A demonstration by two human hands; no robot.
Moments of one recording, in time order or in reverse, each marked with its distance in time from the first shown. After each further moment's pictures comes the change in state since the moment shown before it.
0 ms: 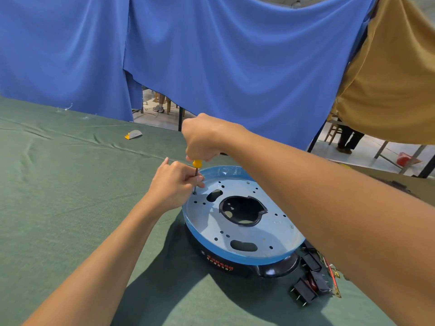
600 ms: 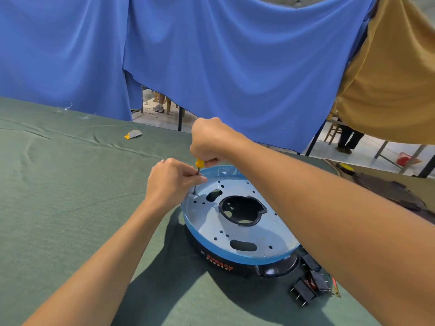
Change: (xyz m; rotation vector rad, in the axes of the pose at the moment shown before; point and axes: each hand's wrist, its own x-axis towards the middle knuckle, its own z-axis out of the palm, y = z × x) left_hand -0.003 0.002 0.005 -0.050 0.165 -0.115; right_hand -0.002 0.004 0.014 0.337 0.072 0.232
